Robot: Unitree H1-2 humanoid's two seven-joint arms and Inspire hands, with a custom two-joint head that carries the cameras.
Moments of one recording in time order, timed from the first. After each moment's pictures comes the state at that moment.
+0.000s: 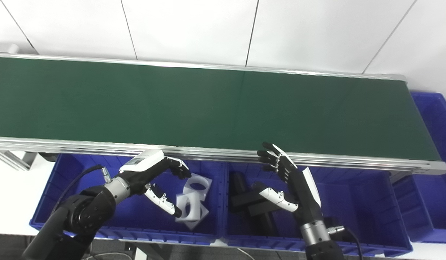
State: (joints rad) left arm 0.00 0.42 -0.31 -0.13 0.57 0.00 -0.48; right arm 0.19 -0.07 0.19 -0.08 -0.17 -0.21 0.08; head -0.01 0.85
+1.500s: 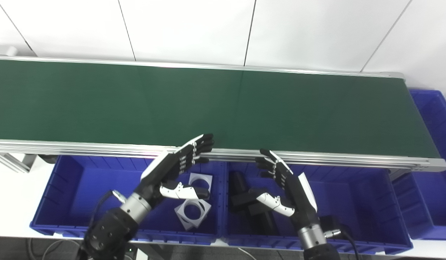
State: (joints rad) left arm 0.15 0.14 -0.19 -0.11 -0.04 -0.07 -0.39; right arm 0.20 -0.07 0.20 0.00 -0.18 -0.23 0.07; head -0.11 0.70
